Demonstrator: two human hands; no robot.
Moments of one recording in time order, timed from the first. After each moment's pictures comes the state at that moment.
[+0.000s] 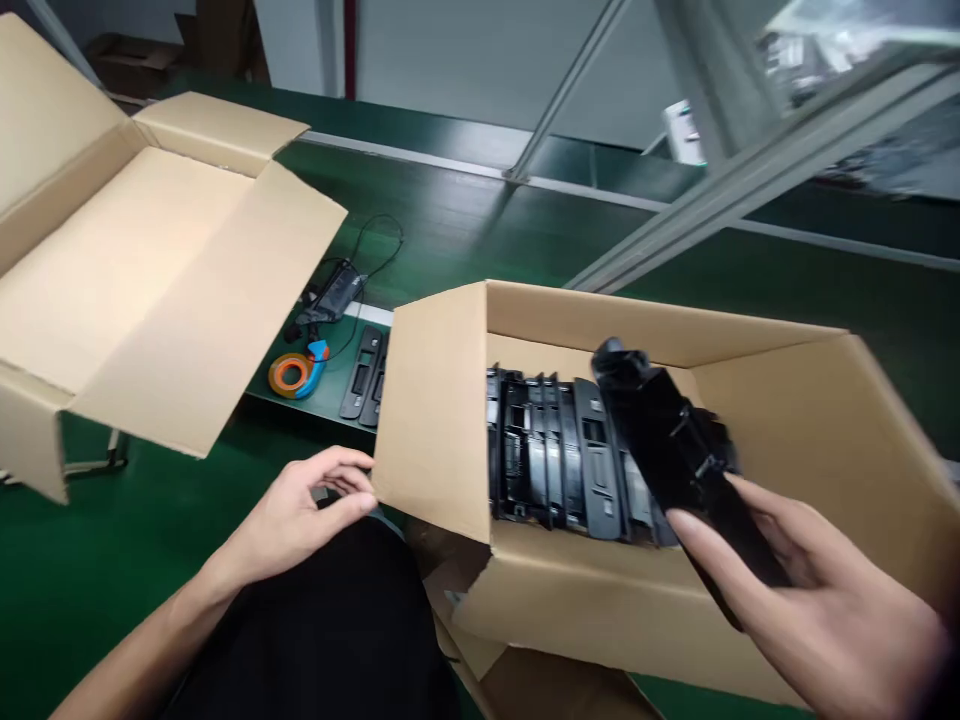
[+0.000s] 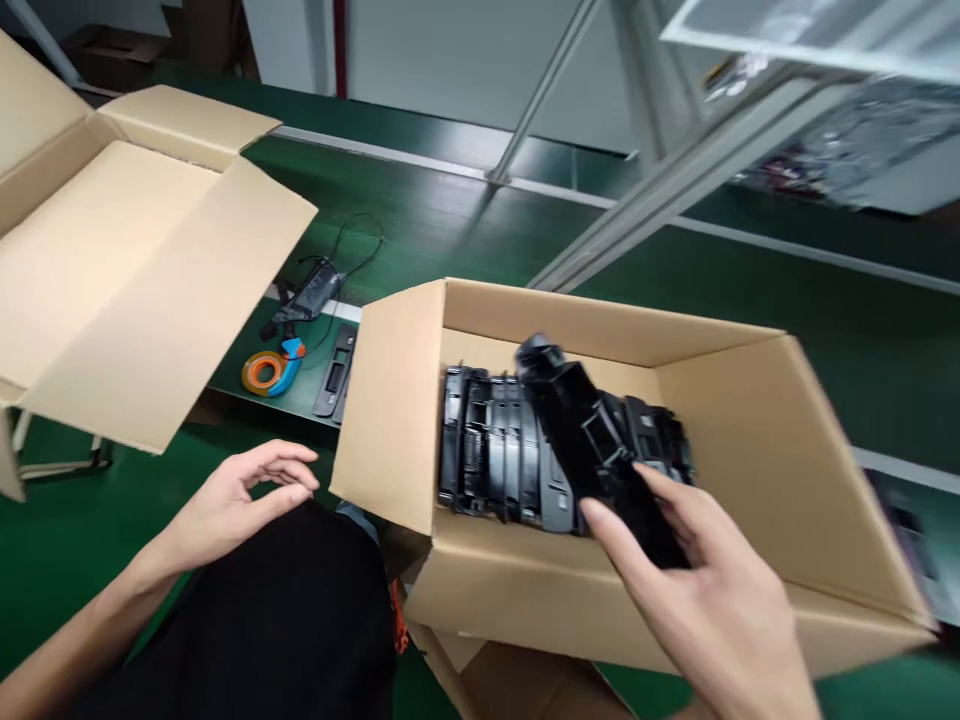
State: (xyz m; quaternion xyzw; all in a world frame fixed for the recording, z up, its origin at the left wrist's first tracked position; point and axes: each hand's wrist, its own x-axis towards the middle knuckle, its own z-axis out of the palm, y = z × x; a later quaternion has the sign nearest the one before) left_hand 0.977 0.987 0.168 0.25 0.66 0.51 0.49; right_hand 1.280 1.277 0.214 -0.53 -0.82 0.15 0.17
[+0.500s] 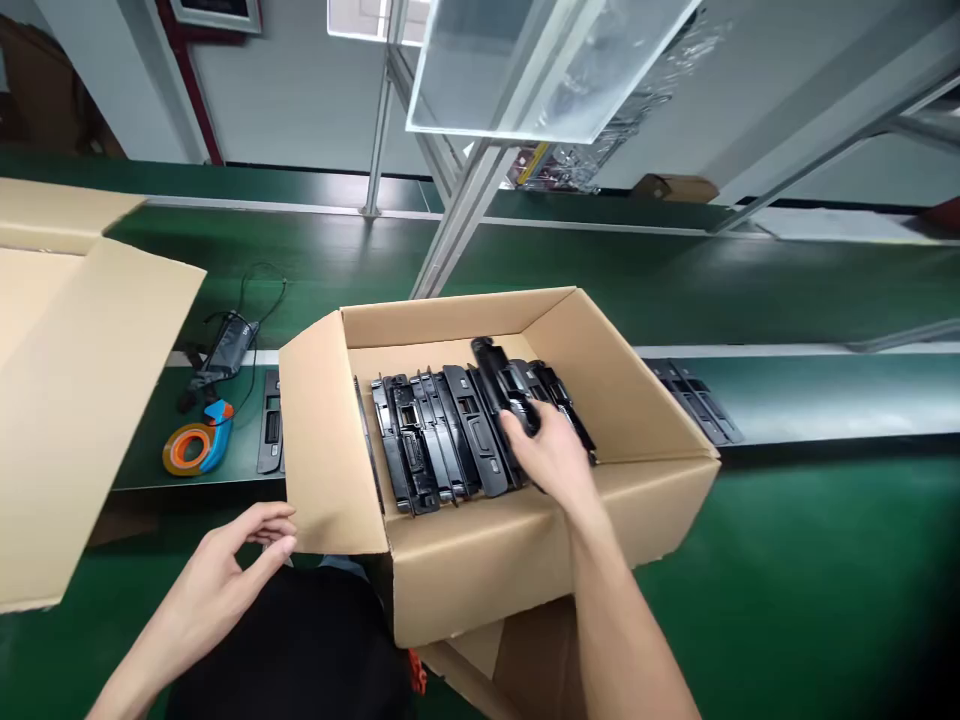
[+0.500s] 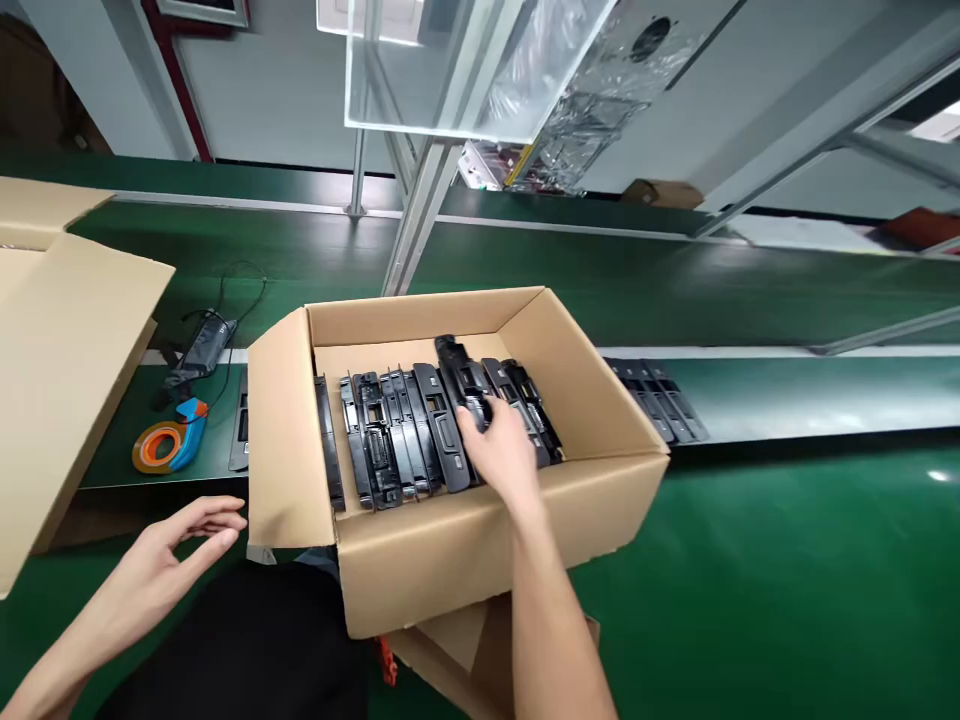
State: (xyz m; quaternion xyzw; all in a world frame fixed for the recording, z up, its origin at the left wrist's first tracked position) left_hand 0.995 1.004 0.135 0.34 0.72 0.39 0.46; right_hand 1.278 1.320 0.180 -0.66 -0.73 0.14 0.03
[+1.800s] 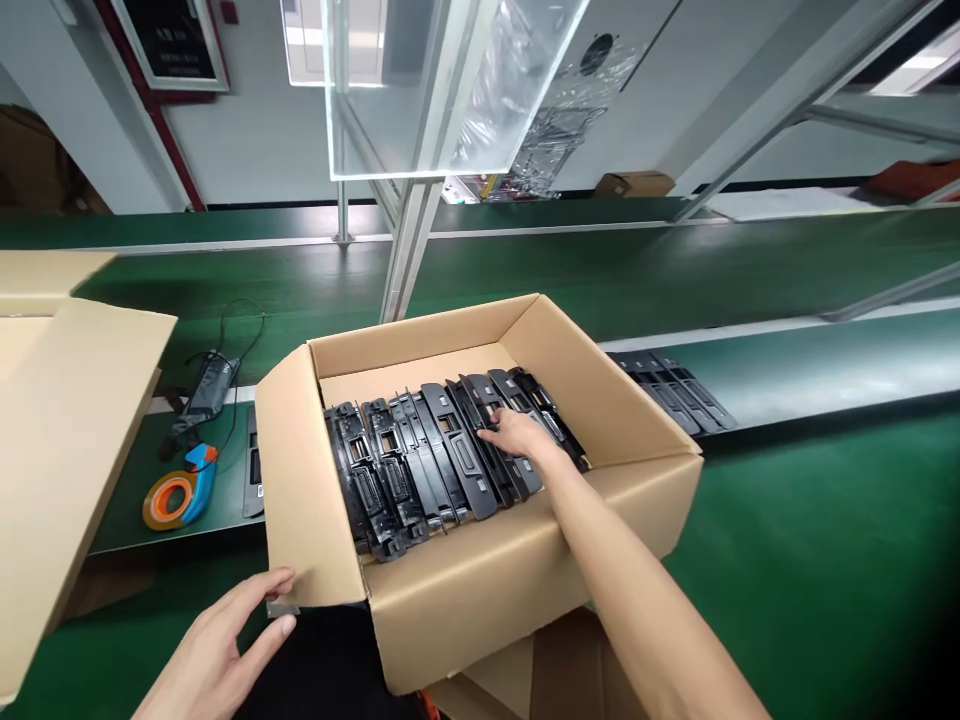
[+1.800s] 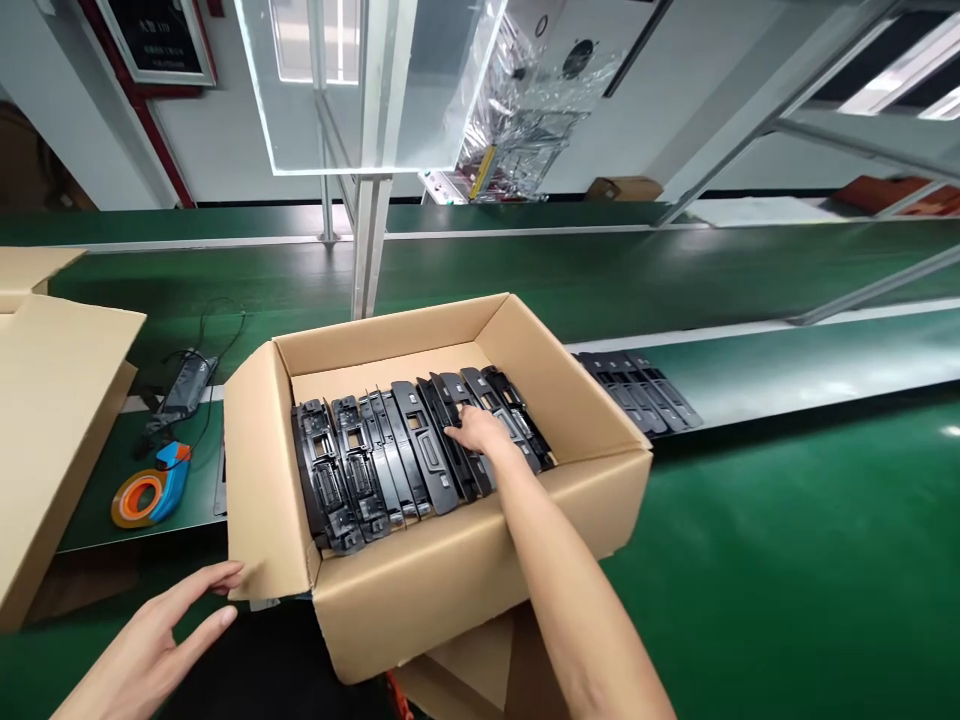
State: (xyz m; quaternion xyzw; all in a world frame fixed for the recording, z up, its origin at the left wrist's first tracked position) left_hand 1.014 0.998 0.103 0.45 0.73 0.30 0.42; right_hand 1.290 1.412 0.154 -0.63 -0.74 0.12 -0.19
